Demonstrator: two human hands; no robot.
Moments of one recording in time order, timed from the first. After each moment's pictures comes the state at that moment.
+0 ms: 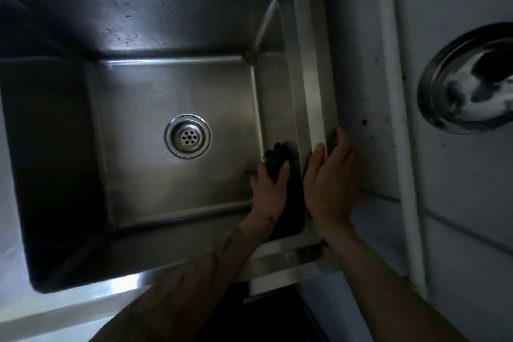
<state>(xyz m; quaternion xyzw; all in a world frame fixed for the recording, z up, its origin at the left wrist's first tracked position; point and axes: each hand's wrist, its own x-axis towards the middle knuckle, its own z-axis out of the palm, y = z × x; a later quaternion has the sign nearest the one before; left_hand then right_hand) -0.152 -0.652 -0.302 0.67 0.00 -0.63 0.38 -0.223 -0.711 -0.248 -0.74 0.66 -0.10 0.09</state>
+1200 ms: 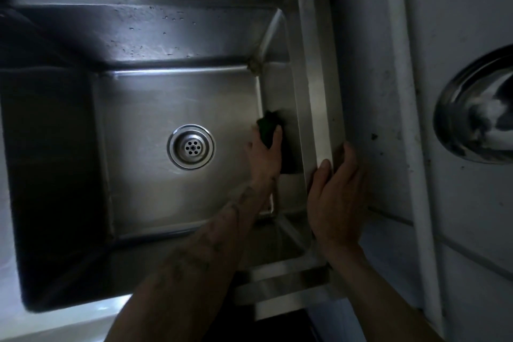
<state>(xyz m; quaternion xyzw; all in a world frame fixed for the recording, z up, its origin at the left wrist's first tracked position) -0.107 -0.731 -0.322 0.74 -0.07 -0.52 0.43 -0.221 -0.711 -0.243 -0.74 0.66 -0.09 0.08</state>
